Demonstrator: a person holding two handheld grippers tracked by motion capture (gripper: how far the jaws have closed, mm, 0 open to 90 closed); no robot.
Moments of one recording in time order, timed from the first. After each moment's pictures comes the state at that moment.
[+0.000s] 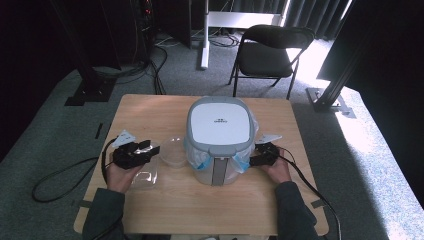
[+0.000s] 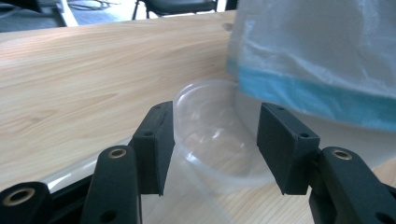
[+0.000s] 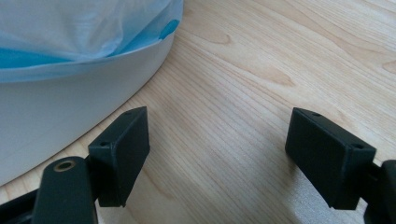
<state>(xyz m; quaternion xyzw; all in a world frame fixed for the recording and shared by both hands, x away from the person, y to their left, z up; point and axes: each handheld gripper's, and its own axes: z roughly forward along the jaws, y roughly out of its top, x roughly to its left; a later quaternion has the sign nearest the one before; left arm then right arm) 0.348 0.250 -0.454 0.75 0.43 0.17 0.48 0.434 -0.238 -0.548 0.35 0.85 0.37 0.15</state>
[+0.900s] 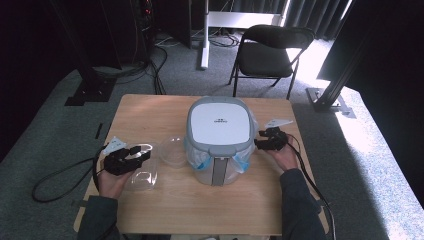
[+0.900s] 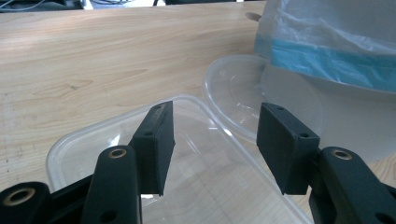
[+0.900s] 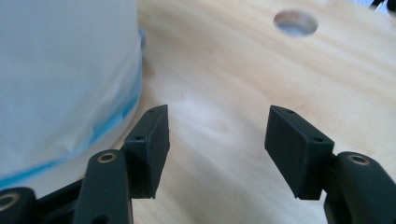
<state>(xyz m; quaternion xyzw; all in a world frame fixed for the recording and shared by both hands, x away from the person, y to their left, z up) 0.338 0.275 -0.471 0.74 0.45 0.18 0.46 0.455 -0.256 -0.492 0.38 0.82 0.39 0.16</state>
